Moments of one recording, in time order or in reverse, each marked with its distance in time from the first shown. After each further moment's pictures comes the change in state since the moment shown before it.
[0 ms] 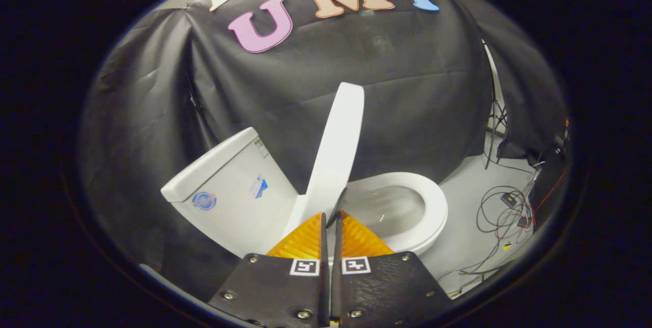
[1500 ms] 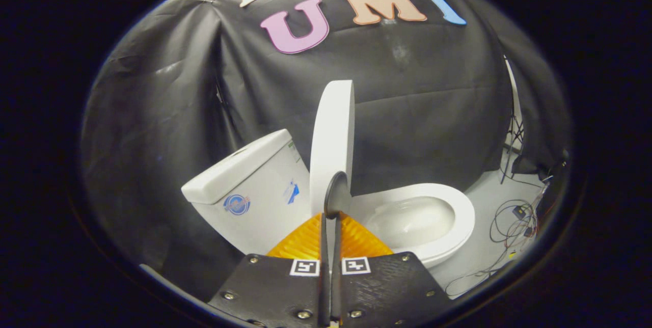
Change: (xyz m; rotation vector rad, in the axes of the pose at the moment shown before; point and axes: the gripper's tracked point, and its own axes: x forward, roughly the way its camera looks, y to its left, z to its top) arm 0.008 0.083 -0.005 -0.078 -0.060 0.082
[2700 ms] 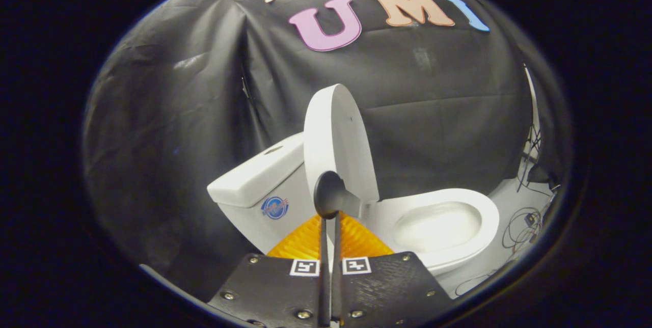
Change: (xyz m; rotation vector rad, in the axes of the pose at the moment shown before) arm 0.015 0.075 -0.001 -0.027 0.004 0.102
